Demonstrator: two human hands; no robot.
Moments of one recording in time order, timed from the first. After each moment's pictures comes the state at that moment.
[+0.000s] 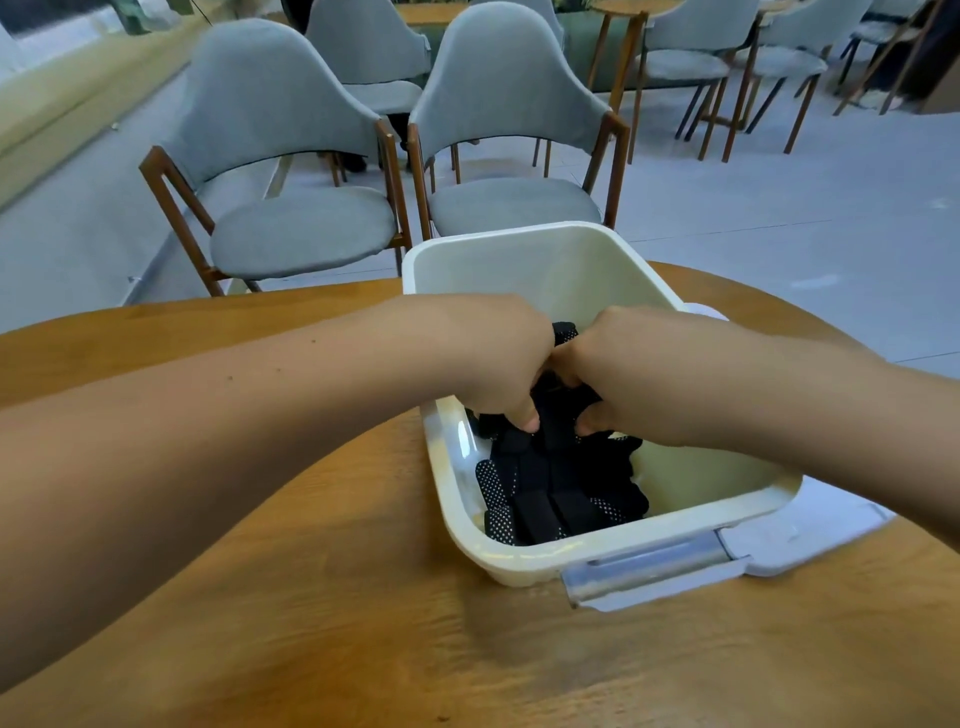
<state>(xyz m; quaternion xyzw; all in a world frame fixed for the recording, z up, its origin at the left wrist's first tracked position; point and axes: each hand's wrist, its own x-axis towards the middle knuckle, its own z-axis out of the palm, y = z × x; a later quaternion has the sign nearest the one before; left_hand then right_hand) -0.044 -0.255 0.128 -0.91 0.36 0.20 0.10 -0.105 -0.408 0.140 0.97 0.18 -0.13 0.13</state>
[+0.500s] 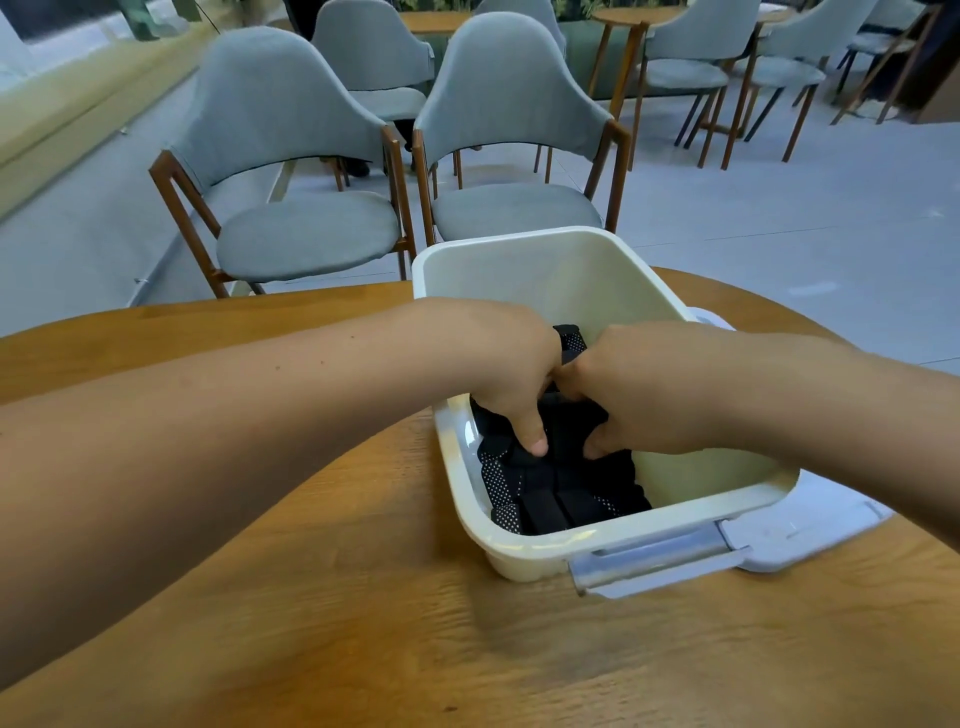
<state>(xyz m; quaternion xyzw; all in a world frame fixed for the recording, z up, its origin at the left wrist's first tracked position) -0.048 -0.262 0.129 -0.89 0.37 0.22 0.12 -0.109 -0.406 0.137 0.95 0.21 -0.18 0.12</state>
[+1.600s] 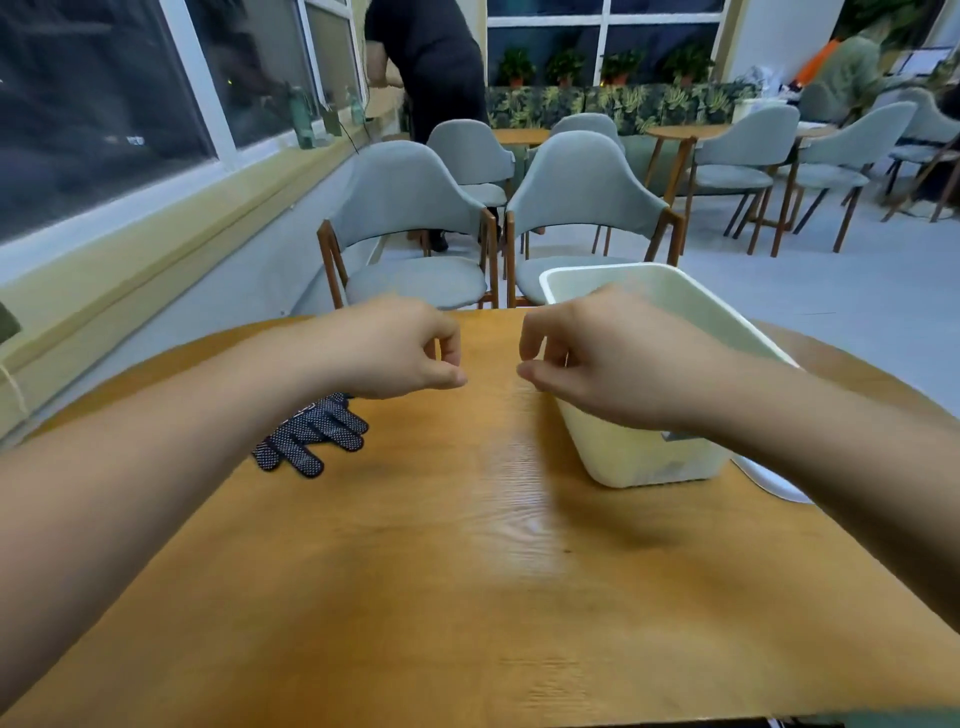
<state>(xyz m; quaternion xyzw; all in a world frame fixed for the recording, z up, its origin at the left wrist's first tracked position) -0.188 -0.037 0.181 -0.98 0.21 0.03 -0.06 -0.233 -0.279 0.183 0.95 0.27 0.12 -0.09</state>
